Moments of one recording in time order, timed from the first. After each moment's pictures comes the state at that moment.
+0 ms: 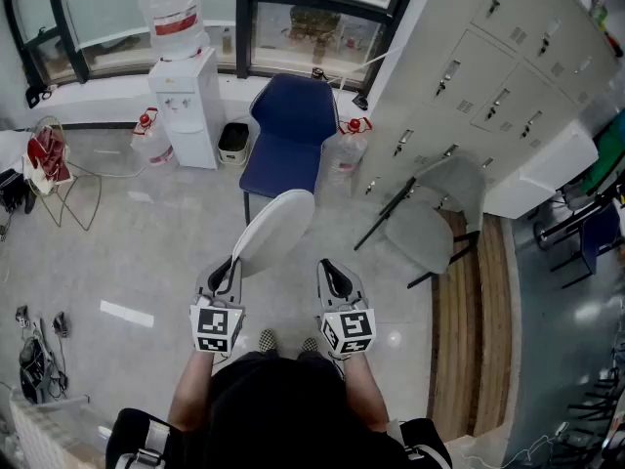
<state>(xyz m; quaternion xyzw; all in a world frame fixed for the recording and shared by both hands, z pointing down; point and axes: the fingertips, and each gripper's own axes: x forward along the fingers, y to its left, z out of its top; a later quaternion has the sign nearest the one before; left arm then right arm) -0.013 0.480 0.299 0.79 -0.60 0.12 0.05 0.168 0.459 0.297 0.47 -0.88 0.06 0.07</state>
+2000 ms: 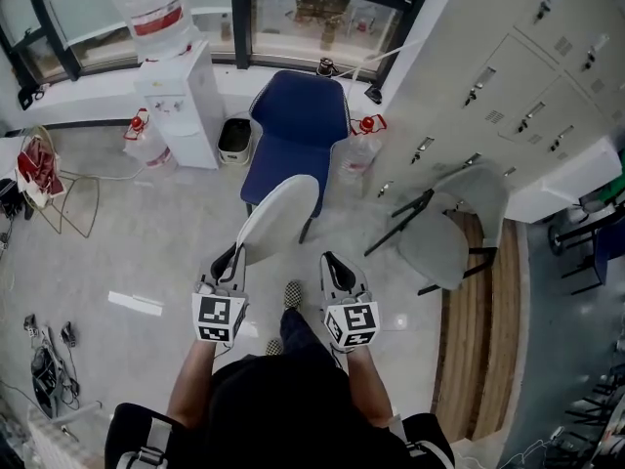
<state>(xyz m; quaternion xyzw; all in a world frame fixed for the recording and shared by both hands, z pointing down) -0.038 0.276 0.314 0.79 -0.59 0.13 0.07 0.140 0.265 0.332 0.47 -0.88 0.10 0.08</state>
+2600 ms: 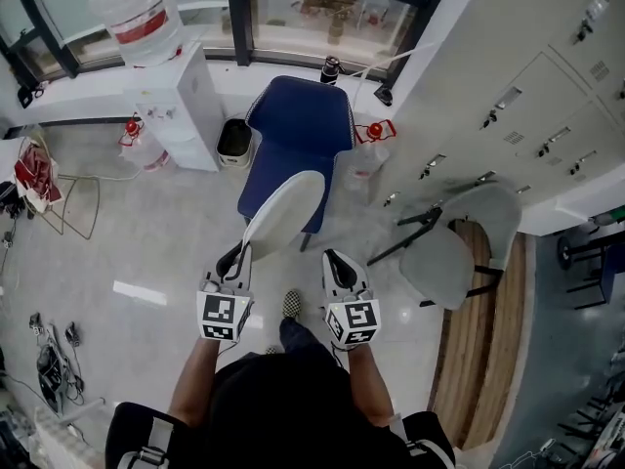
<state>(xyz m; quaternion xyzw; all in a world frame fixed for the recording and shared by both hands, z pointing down) -0.014 0.133 0.329 0.79 -0.59 0.14 0.09 0.153 0.119 0.350 0.45 -0.88 0.13 0.09</state>
